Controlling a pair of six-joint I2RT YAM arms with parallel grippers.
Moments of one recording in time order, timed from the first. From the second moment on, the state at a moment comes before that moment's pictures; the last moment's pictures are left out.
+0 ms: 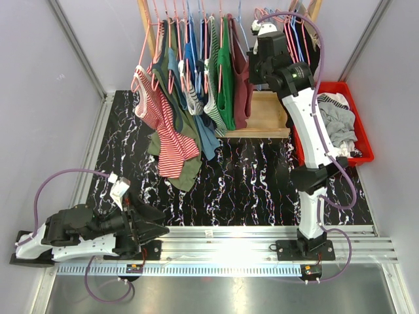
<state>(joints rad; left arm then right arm) -1.47 0.01 0.69 -0.78 -0.22 -0.80 0.47 2.05 2.66 -1.08 0.25 0.15</state>
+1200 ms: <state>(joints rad) -1.47 0.01 0.69 -0.79 -0.23 -0.81 0.42 2.03 2.60 -1.03 0.14 0.03</state>
